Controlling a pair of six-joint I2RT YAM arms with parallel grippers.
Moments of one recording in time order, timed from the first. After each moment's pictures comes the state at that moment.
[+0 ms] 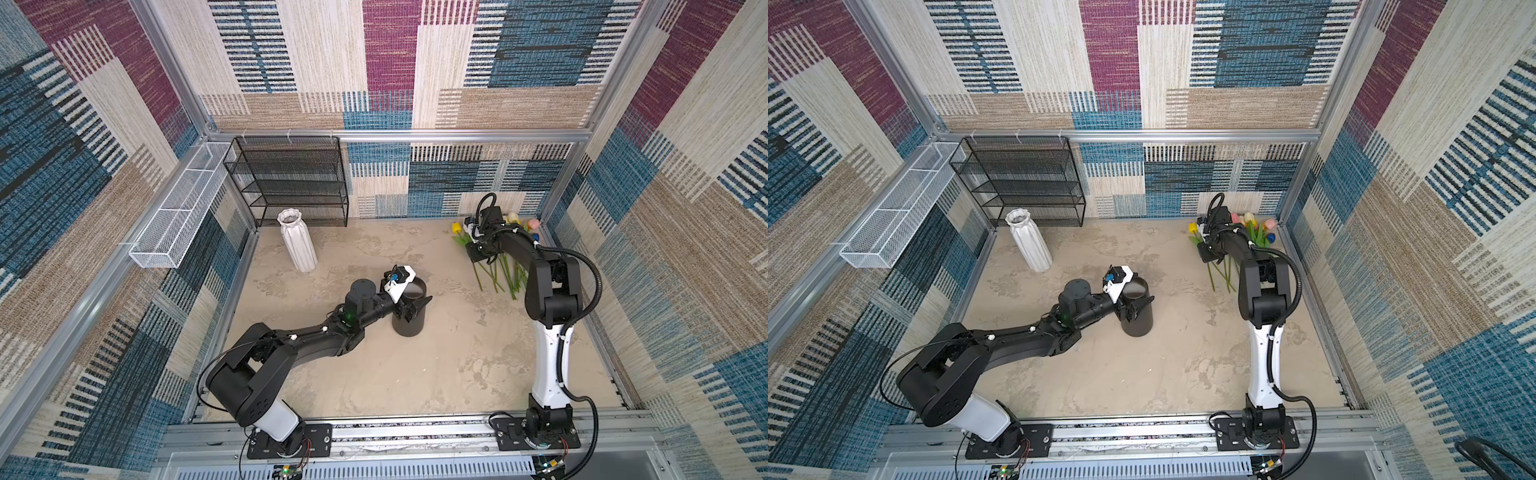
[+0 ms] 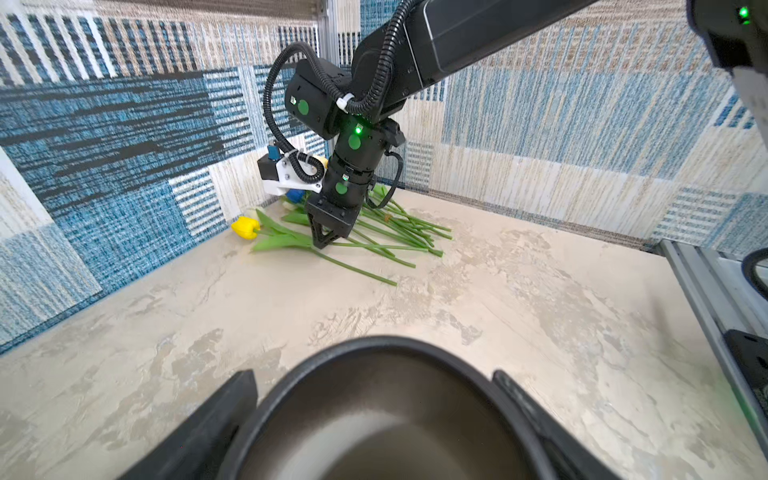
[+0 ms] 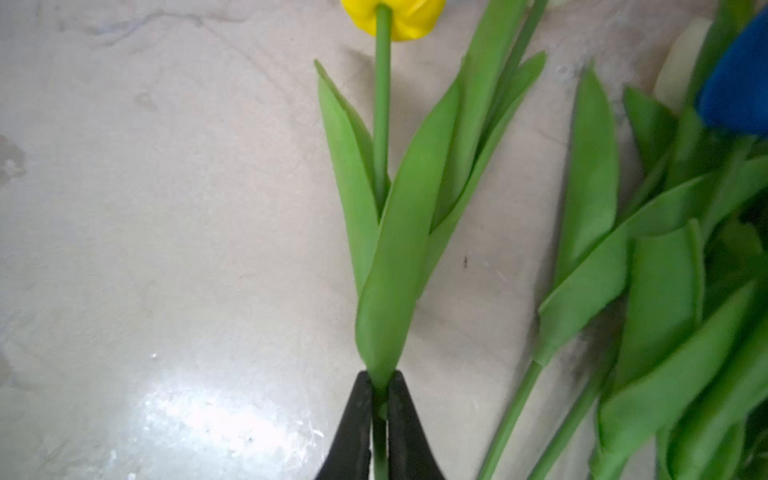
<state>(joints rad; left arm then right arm) -0.68 1.57 0.69 0.78 0.34 0.06 0.08 2.24 1.83 -0.68 -0.07 -0.25</state>
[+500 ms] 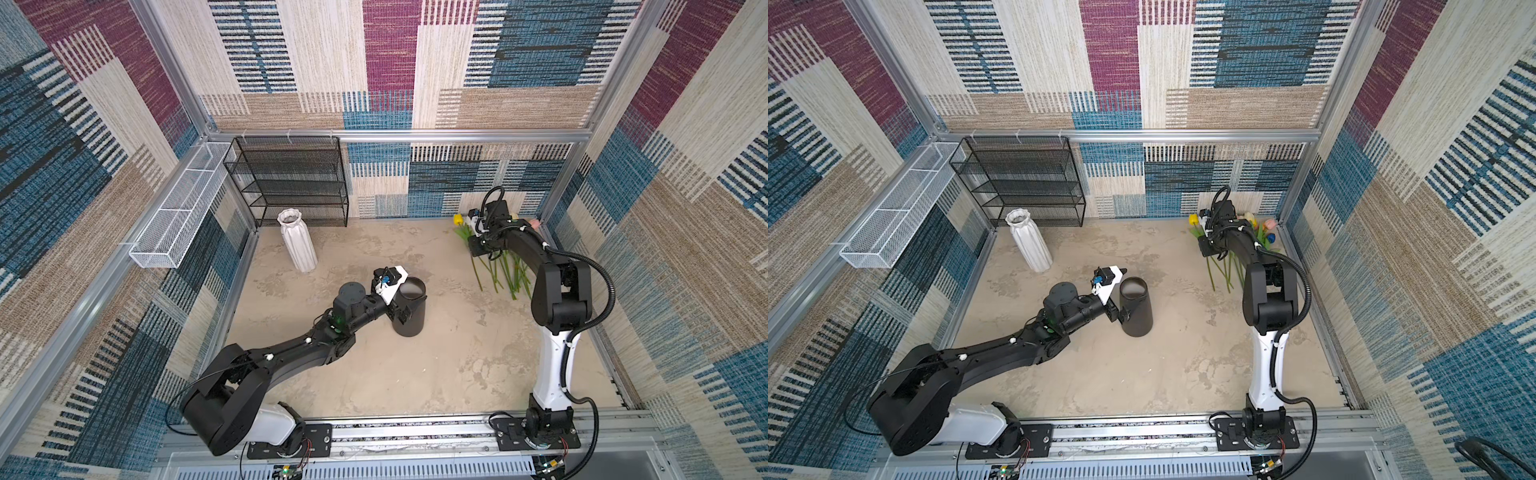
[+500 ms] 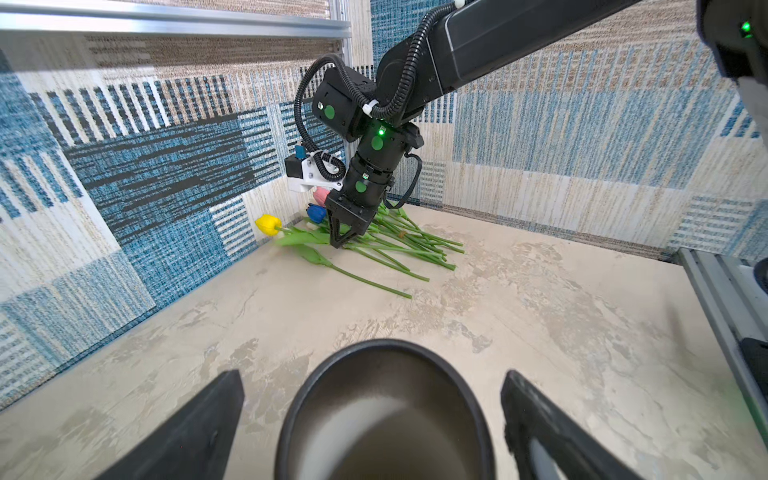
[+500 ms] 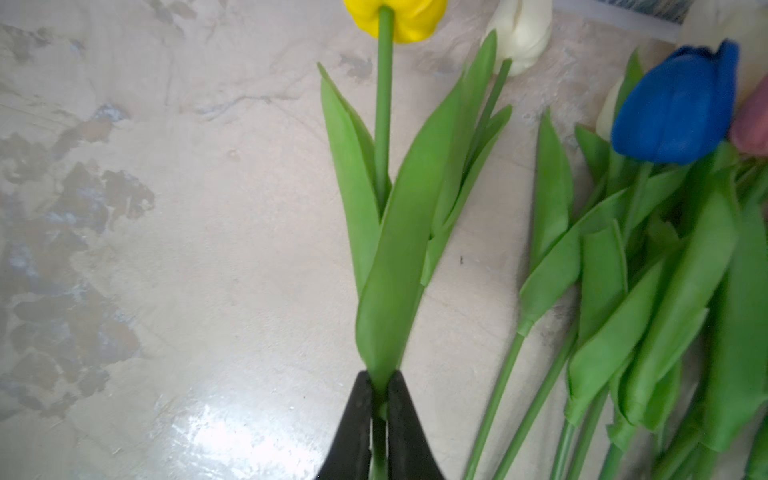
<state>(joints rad) -0.68 1.36 0.66 0.65 0.30 0.11 0.08 2.13 1.81 -0.68 -0.13 -0.18</state>
